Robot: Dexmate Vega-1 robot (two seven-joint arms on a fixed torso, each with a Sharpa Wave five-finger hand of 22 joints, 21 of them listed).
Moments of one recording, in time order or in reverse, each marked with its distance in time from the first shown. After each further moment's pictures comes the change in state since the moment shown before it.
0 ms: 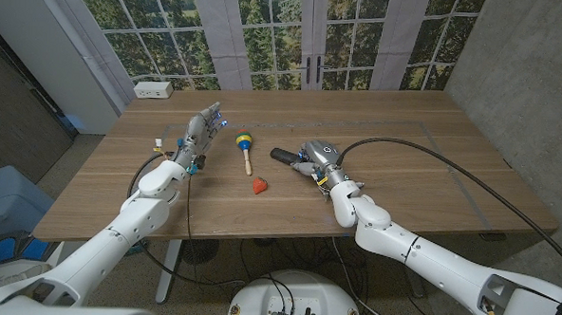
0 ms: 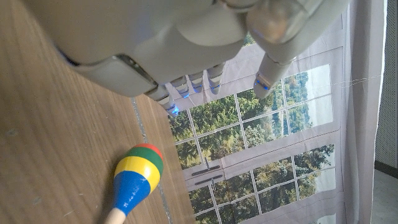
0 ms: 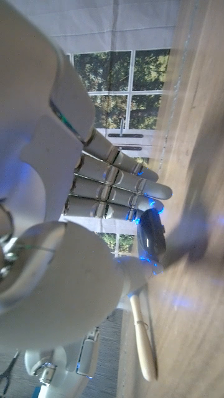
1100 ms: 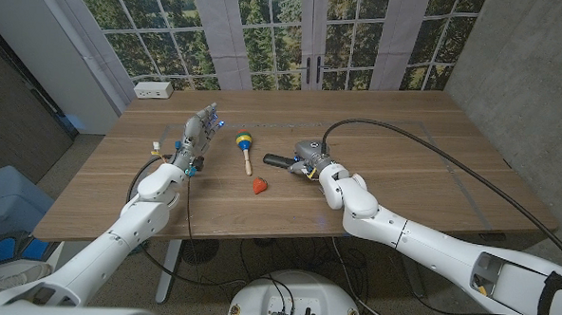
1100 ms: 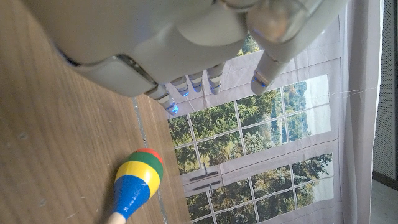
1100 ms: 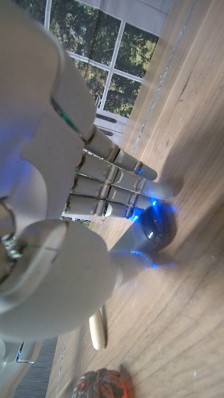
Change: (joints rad) left arm 0.020 -0.012 -0.016 0.008 -0.022 -0.030 -0.001; left_hand -0.022 0.004 0.011 0.071 0.015 0.009 -0.002 0.000 0.000 -0.011 0.000 0.000 0.000 -0.034 0.002 0.000 0.002 -0.030 -0.005 0.022 0.000; right arm 0.137 -0.007 -0.151 -0.091 -0.125 -0.240 0.571; right_hand -0.025 0.025 -0.010 -0.010 -0.013 -0.061 -0.005 -0.049 -0.066 -0.049 0.008 -0.044 -0.379 -0.029 0.007 0.067 -0.038 -0.014 0.000 -0.031 -0.004
